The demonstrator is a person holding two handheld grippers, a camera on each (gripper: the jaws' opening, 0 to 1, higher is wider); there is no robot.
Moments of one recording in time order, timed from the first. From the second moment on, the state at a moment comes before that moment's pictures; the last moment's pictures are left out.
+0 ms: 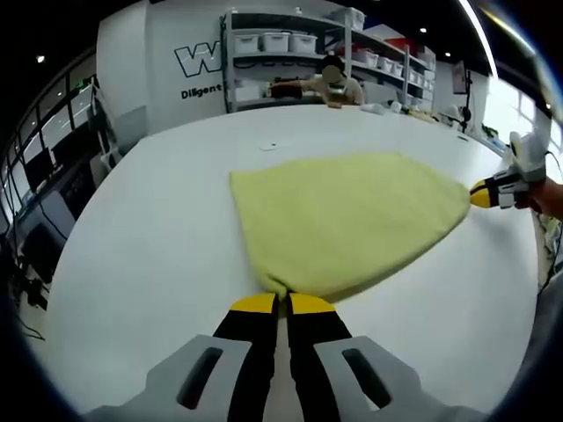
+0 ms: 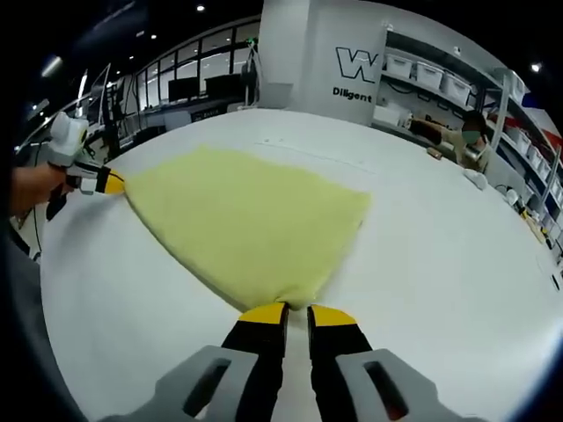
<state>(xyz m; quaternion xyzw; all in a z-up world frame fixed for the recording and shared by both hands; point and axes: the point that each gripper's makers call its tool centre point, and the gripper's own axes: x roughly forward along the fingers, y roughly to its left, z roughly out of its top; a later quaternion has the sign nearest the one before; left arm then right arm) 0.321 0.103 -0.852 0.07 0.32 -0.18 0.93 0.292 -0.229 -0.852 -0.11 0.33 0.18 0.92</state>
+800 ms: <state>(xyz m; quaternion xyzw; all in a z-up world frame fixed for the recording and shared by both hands) 0.307 0.117 -0.858 0.19 0.33 -0.22 0.90 0.283 -0.251 -0.859 -0.15 0.36 0.16 0.91</state>
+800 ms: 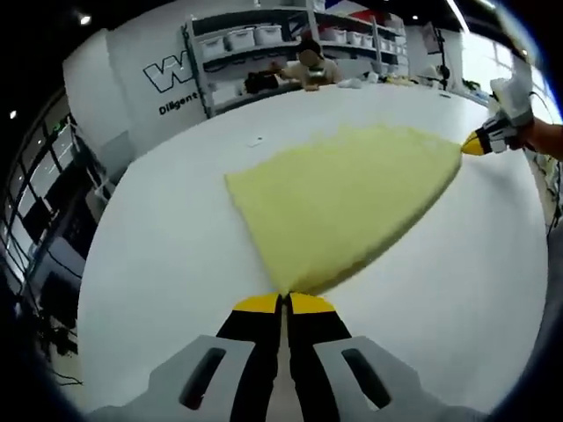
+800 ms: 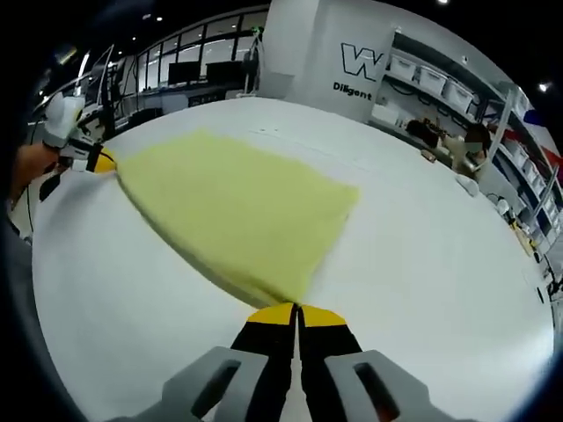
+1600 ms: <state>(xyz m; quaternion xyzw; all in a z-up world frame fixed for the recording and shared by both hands) 0.250 0.122 -0.854 0.14 0.34 -0.20 0.91 0.237 -0.244 -0.866 -0.15 0.40 0.17 0.89</state>
